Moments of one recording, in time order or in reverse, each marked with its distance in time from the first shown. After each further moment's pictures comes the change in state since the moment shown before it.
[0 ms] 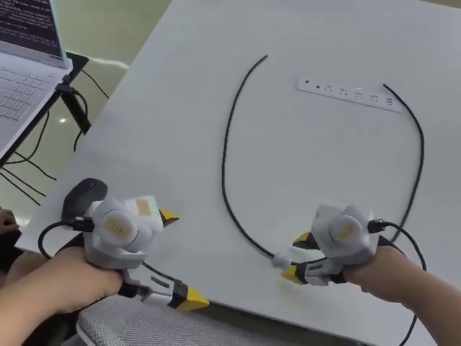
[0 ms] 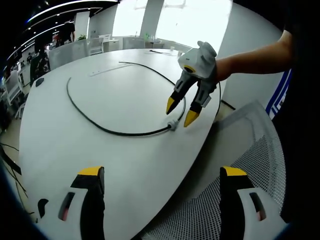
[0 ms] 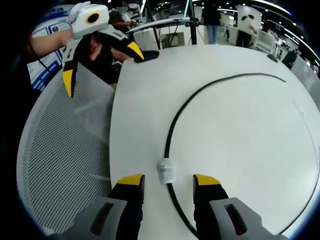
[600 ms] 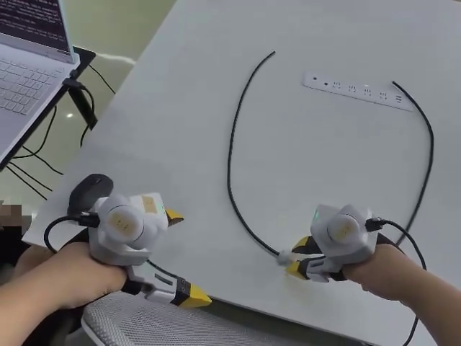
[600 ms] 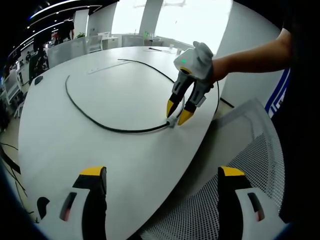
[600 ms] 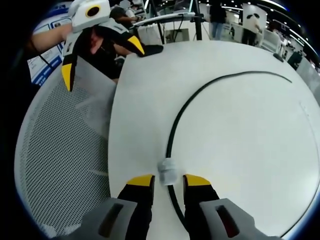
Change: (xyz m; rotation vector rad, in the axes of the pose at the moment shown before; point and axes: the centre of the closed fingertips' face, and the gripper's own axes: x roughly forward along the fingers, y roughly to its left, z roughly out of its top) left arm -0.001 -0.001 -0.005 -0.003 0.019 -0.011; right arm 0.009 0.002 -0.003 -0.031 0.033 0.024
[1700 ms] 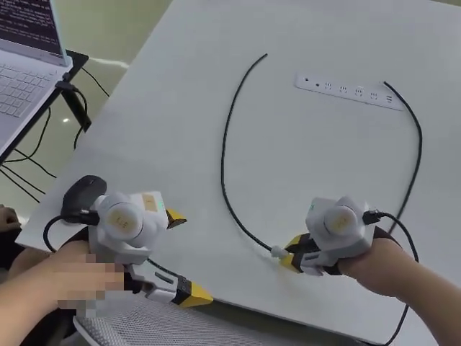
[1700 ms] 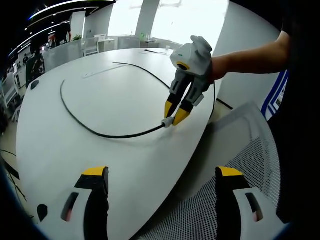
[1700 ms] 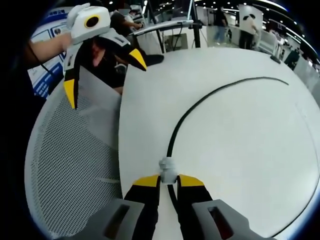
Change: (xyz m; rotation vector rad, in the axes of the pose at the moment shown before) left arm 0.007 -0.015 0.018 0.019 -0.015 -0.025; right arm -0.024 0.011 0.018 0.032 -0.049 0.008
